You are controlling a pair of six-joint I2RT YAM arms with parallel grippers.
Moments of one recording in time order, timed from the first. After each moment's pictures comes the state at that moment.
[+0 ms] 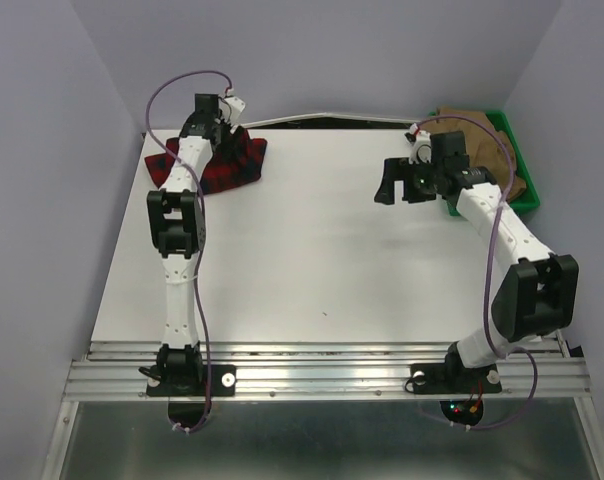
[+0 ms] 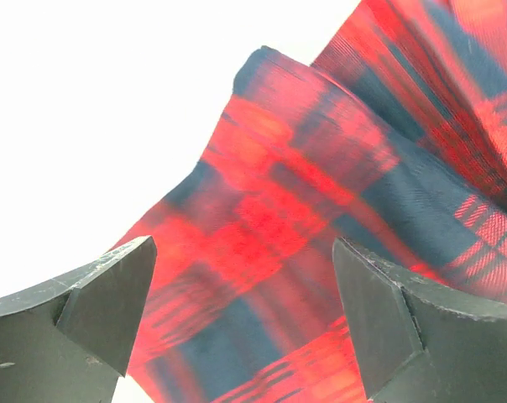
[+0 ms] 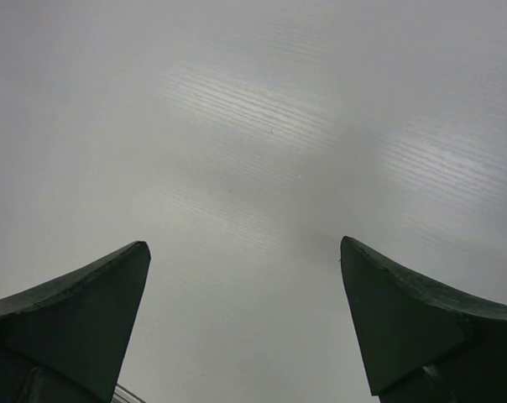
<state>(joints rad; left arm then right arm) -0.06 2.53 2.35 -0.53 -0.09 0.58 0.17 1.58 1.35 -0.57 -0.37 0.11</state>
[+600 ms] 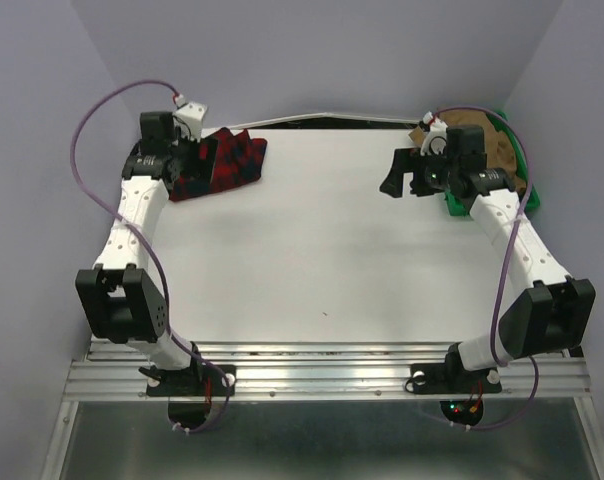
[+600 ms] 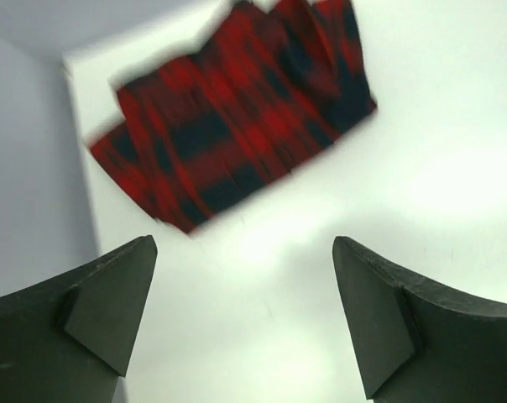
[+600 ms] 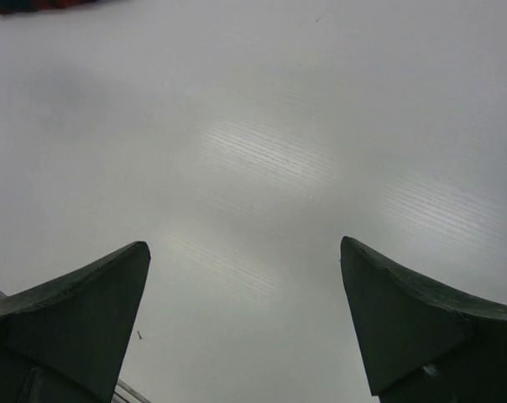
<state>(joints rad) -0.04 1.55 1.62 -0.54 0.08 0.30 0.14 1.46 1.38 -0.57 -0.41 0.12</state>
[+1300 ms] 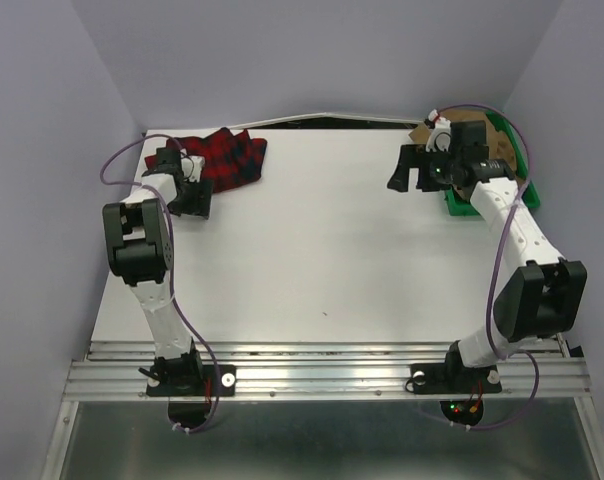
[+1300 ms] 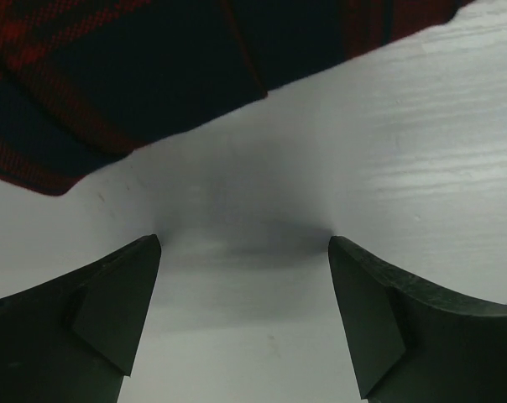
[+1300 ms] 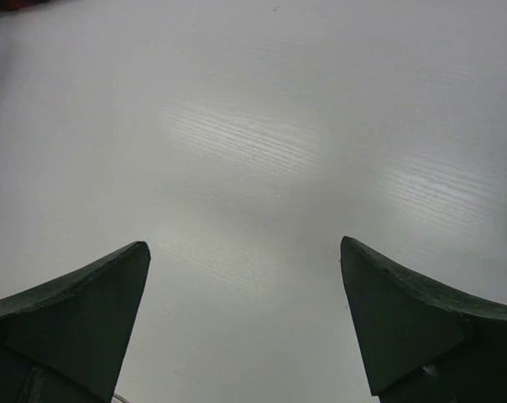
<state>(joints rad) 0.11 1.99 1.43 -0.50 0.09 0.23 0.10 1.54 1.43 -0.60 -0.40 0.11</state>
